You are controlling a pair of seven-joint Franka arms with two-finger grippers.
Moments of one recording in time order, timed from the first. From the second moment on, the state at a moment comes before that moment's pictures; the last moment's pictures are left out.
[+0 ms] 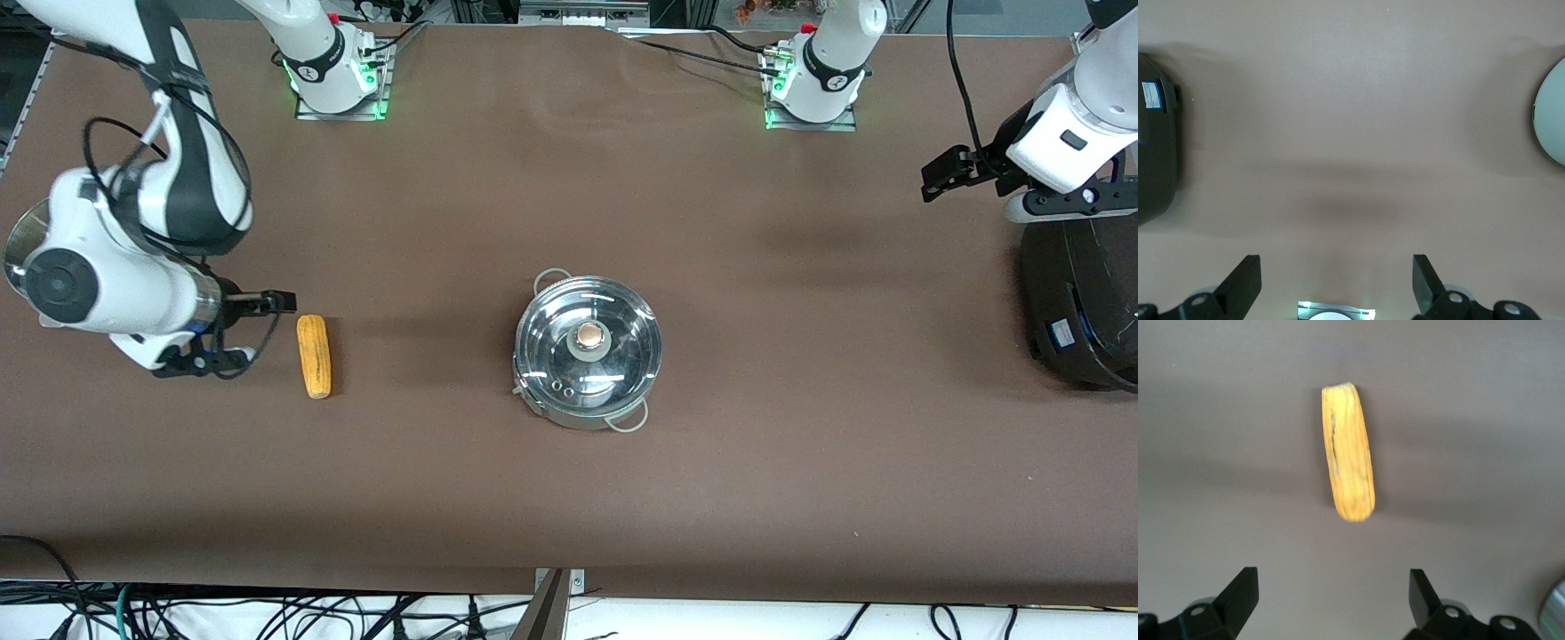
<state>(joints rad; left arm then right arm) 0.11 -0.11 -0.16 -1.79 0.00 1.55 -0.14 0.14 0.43 -0.04 -1.65 0.00 1.84 -0.04</state>
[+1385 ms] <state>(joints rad) 0.11 -0.11 -0.16 -1.79 0.00 1.55 -0.14 0.14 0.48 -0.04 -2.03 -0.09 2.53 -0.10</state>
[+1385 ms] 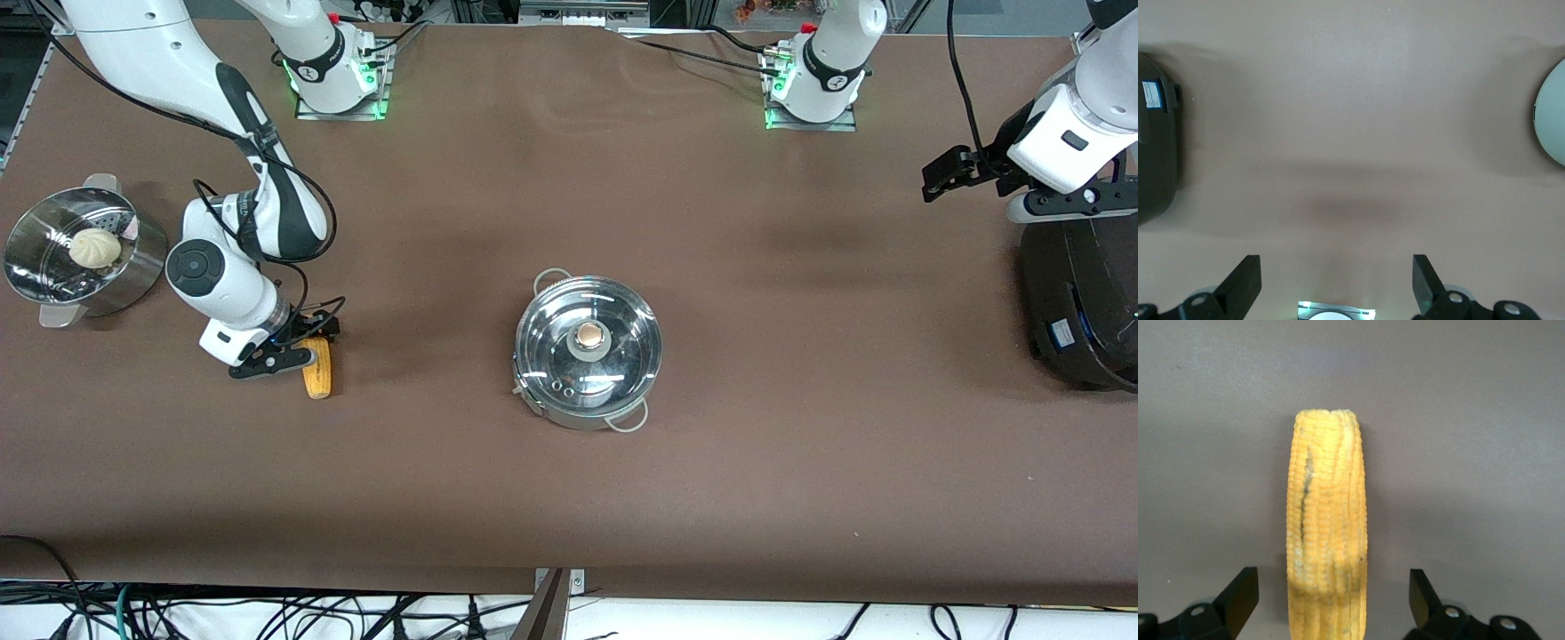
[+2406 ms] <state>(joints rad) -0.12 0.14 -0.20 -1.59 -0.08 1.58 -0.39 0.14 0.50 -0.04 -2.03 -0.09 2.55 -0.10</state>
